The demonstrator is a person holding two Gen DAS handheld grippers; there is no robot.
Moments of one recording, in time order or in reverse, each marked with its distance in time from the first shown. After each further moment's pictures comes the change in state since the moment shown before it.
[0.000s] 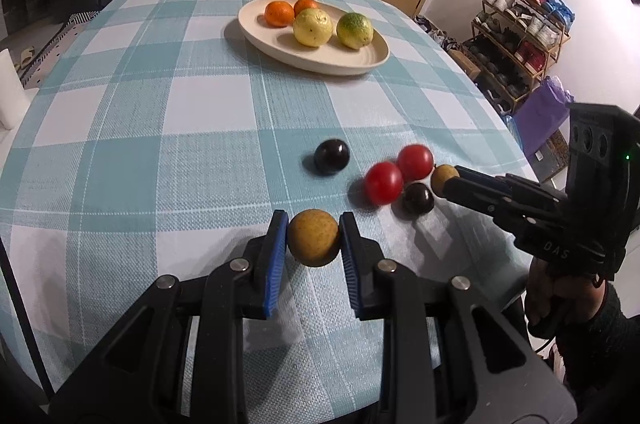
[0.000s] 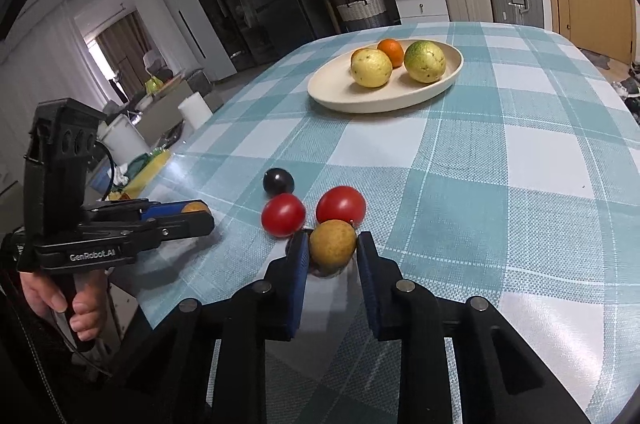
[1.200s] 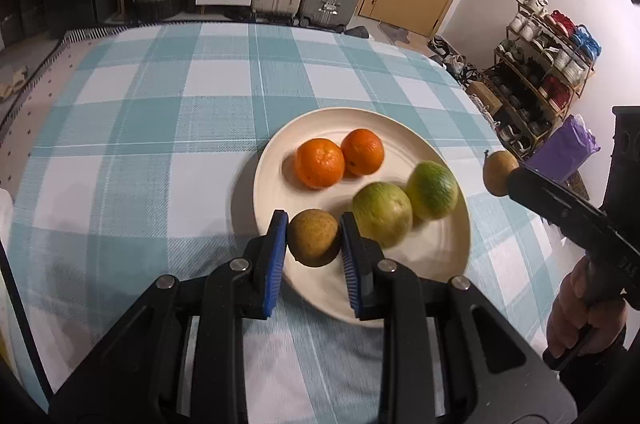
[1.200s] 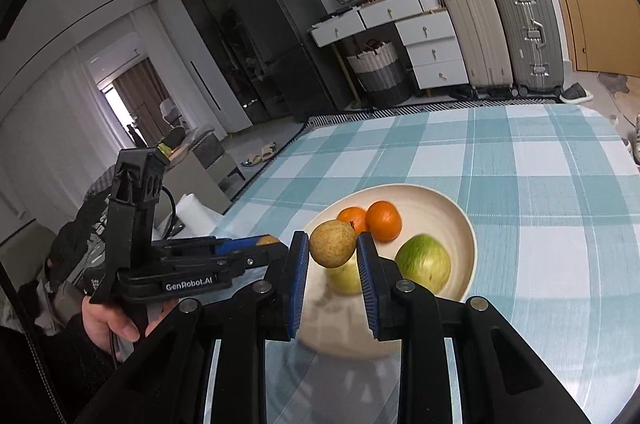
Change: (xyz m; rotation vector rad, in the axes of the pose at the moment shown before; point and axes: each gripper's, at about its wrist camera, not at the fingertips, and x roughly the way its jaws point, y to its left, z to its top) left arm 0.110 0.052 0.218 -0.028 -0.021 0.021; right arm 0.055 -0.056 0.192 0.026 -0.140 0.084
